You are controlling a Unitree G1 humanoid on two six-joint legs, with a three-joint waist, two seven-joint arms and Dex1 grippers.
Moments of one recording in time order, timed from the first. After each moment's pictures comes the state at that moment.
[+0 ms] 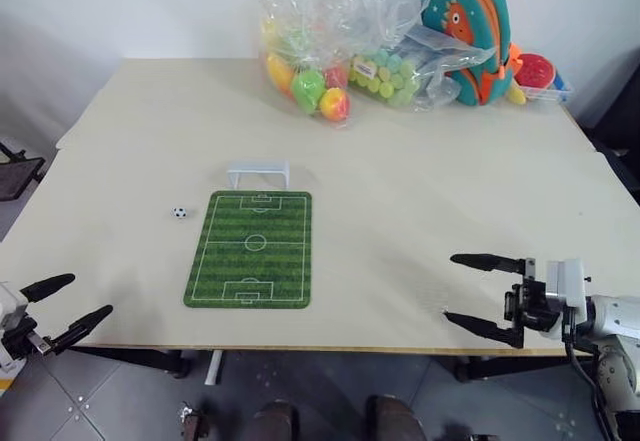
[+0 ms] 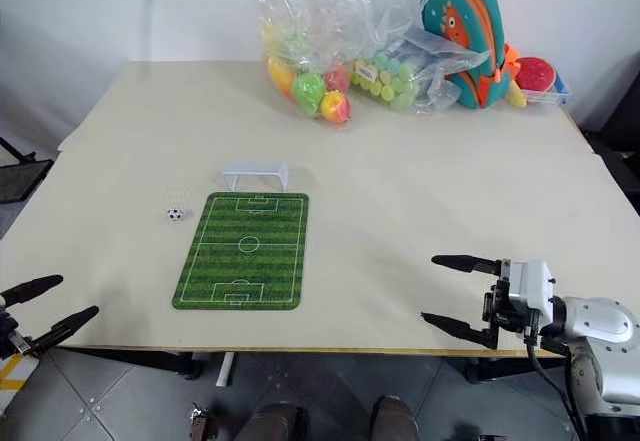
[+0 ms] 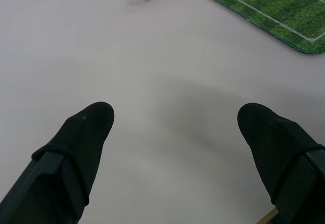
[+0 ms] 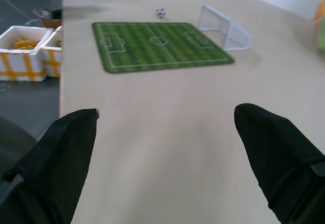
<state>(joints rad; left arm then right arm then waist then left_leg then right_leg) 0.17 0.87 0.63 0.45 -0.43 -0.22 -1.09 0.00 -0.71 -0.26 -0.03 0.58 -0.12 1.41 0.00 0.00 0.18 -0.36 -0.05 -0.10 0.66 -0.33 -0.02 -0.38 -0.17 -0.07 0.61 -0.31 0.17</state>
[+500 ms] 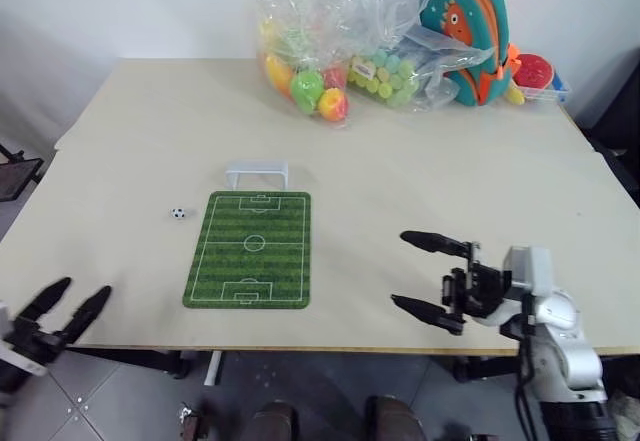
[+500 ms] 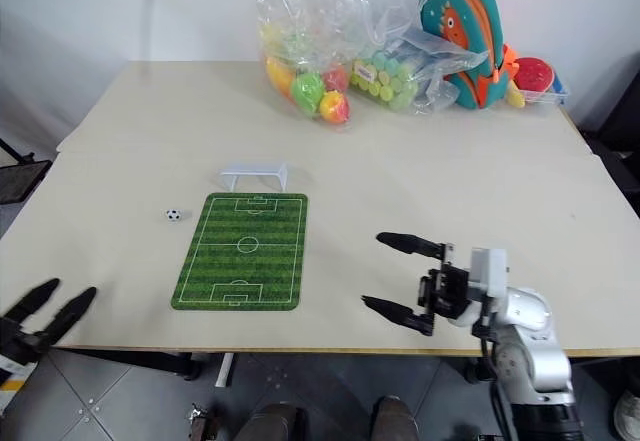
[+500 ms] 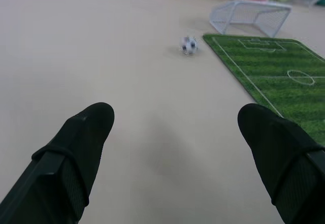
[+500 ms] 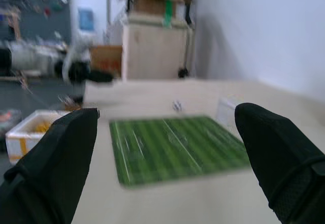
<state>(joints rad) 0.18 0.57 0.69 0.27 -0.65 0.09 -0.90 -0.13 -0.42 -0.08 -0.21 0.66 -0.06 1.27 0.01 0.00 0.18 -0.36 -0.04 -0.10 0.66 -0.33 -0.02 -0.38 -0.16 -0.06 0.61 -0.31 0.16</state>
